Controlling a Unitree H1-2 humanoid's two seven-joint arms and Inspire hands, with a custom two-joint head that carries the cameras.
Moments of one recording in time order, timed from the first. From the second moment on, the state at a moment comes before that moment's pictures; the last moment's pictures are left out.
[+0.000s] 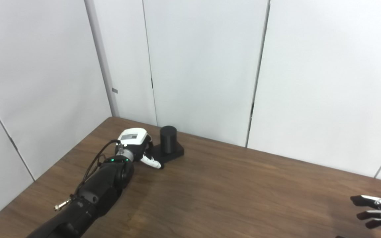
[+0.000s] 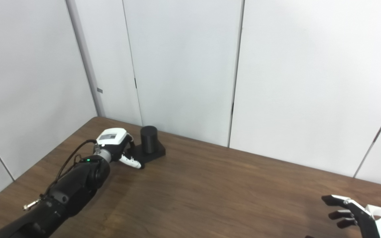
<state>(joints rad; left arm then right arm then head) -0.54 0.61 -0.30 0.50 0.77 0.26 -0.09 -0.07 -0.24 0.01 -0.24 -0.47 0.05 0.00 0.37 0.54</state>
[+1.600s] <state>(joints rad) -0.46 0.51 -0.52 0.23 0.62 -0.26 -0.22 -0.09 -0.22 0.00 -0.09 -0.40 -0.06 -0.05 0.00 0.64</state>
